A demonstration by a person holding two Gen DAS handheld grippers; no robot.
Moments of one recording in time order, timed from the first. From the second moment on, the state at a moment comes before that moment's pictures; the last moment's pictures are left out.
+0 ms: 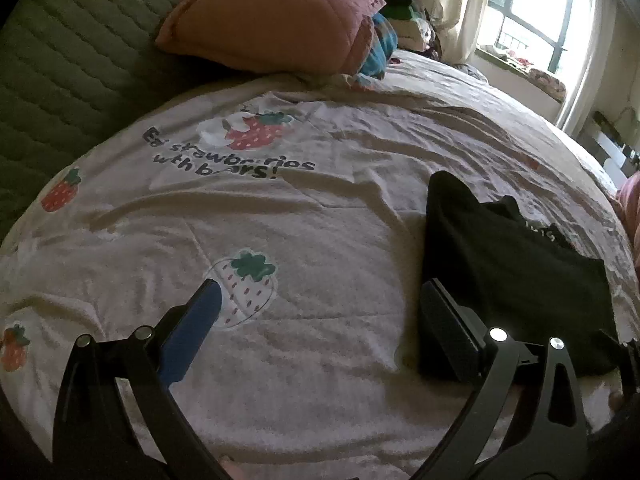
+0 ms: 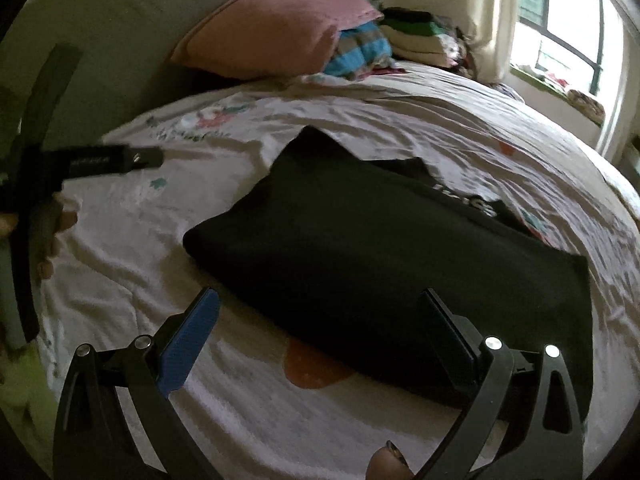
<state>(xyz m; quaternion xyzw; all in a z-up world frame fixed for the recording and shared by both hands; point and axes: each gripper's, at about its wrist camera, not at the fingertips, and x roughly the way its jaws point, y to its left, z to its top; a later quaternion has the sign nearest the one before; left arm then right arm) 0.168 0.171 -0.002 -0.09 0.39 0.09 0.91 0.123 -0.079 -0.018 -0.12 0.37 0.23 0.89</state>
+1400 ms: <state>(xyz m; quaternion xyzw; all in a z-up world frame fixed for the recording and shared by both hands) 0.289 0.134 -0.043 -0.14 0.46 -0.01 0.87 0.172 -0.011 -0.069 -0.26 0.28 0.18 0.91</state>
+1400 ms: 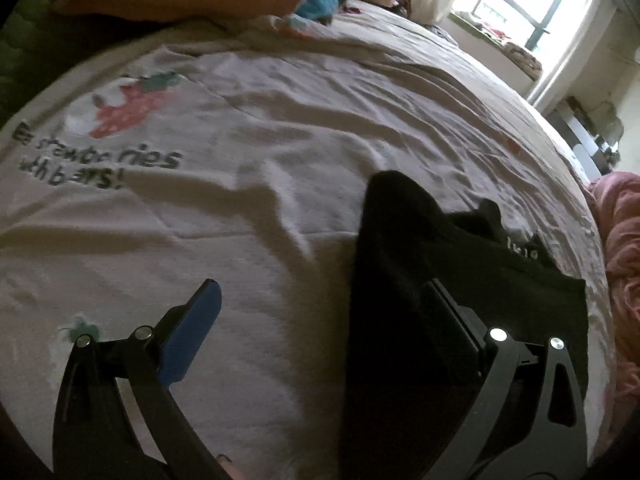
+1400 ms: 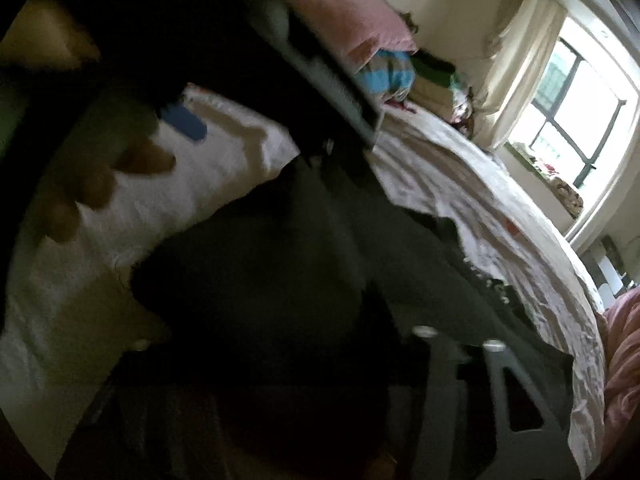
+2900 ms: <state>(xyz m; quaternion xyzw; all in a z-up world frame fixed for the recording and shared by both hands) 0.254 -0.024 0.052 -0.12 0.45 -0.12 0.88 0.100 -0.161 -0.002 -0.05 0.21 0.12 0.97</state>
